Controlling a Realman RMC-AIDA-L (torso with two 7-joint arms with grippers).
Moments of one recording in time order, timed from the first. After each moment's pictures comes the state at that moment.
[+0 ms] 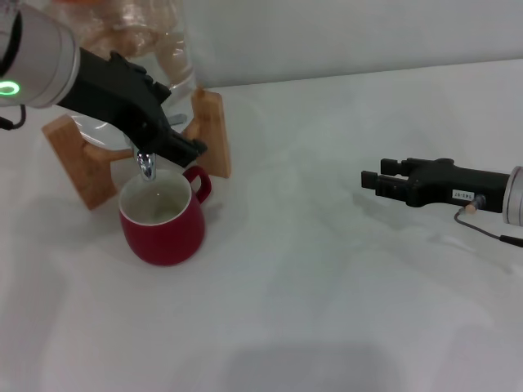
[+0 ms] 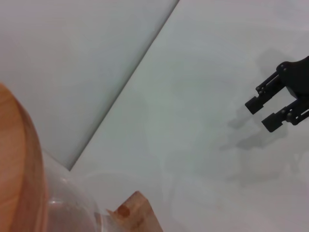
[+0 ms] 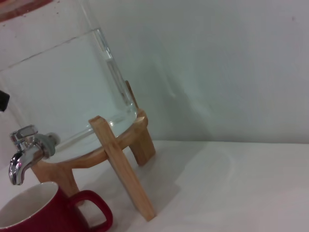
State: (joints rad) left arm -0.80 -2.08 1.32 1.58 -0.64 -1.63 0.77; right arm 0.30 1.96 1.84 0.72 -1.32 1.05 -1.58
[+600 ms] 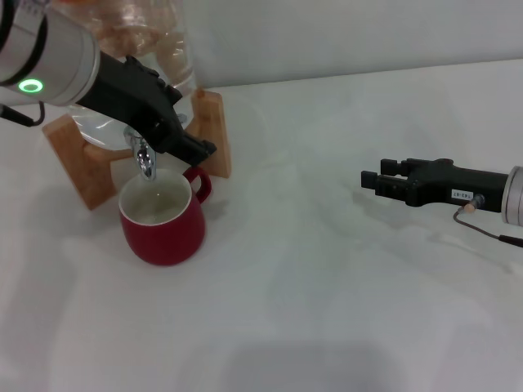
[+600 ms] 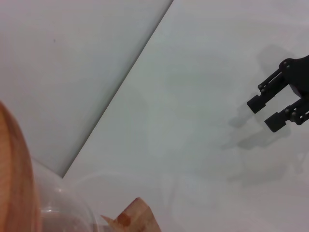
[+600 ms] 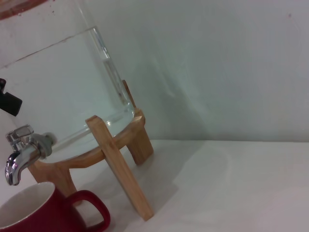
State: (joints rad) left arm -0.85 -2.08 1.33 1.45 -0.63 -1.57 0.80; right arm 0.31 1.96 1.84 0.70 -1.32 1.04 -1.58
